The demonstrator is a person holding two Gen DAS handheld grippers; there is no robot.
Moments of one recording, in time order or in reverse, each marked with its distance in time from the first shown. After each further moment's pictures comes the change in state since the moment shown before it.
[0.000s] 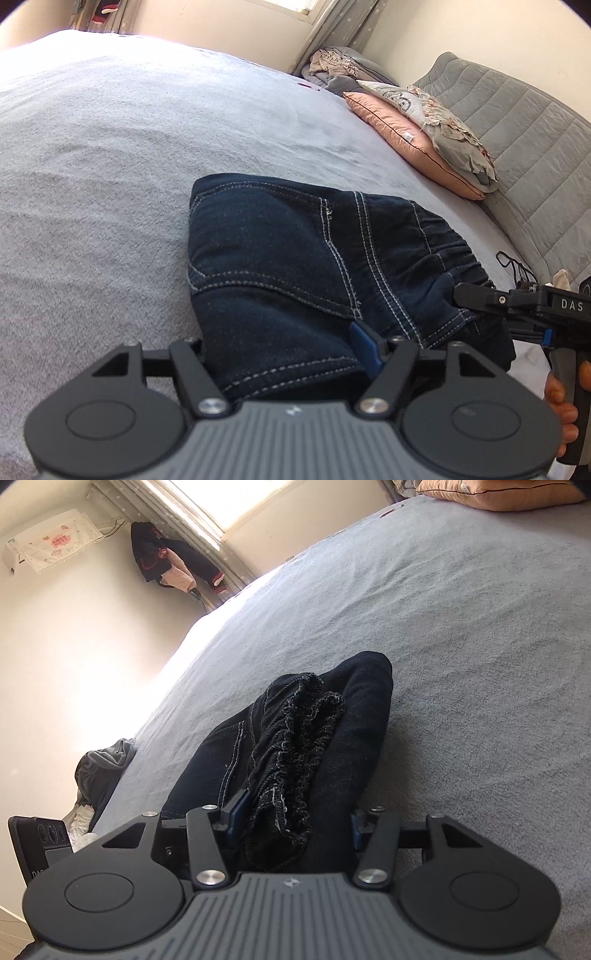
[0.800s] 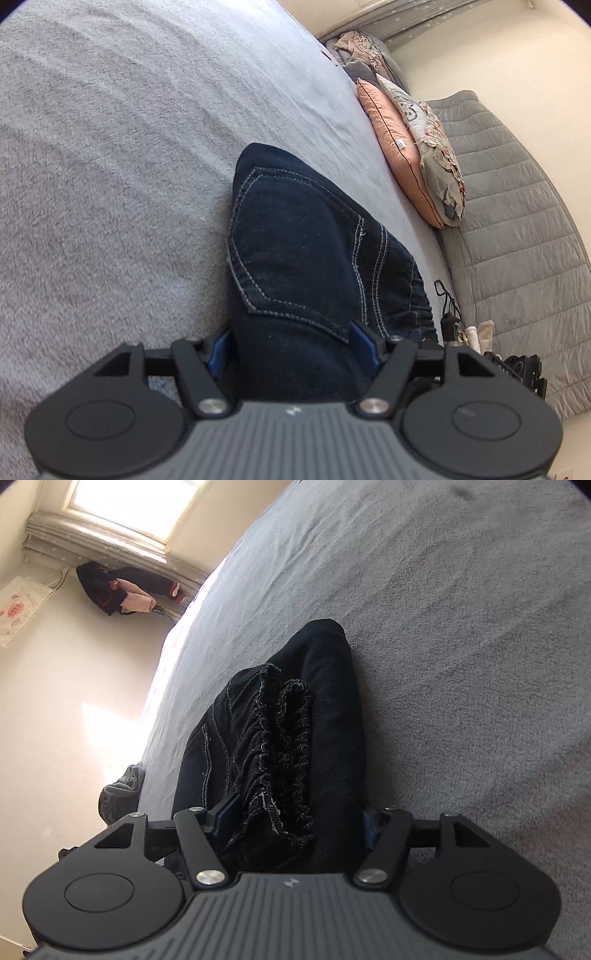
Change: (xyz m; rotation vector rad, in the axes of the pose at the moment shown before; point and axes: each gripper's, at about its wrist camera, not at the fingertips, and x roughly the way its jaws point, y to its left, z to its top) left arm 0.020 0.027 -0.027 -0.363 0.157 -0.261; right arm -0.033 -0.078 -0.016 0.351 0.089 0.049
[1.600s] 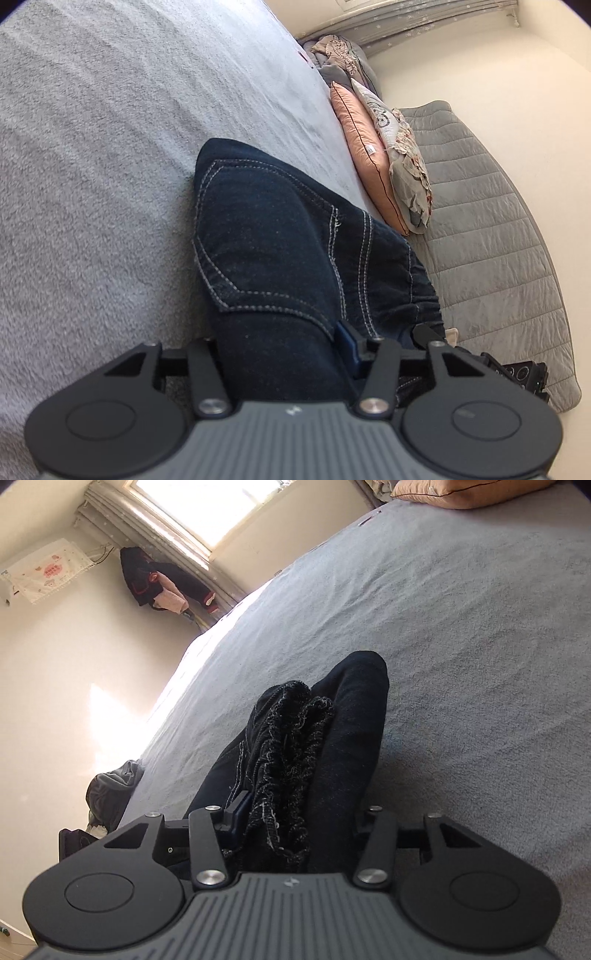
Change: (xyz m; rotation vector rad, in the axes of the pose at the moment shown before) left arm 0.003 -0.004 0.004 -0.034 -0.024 -0.134; right arm 0.001 0.064 -0.011 -0.286 -0.135 -0.011
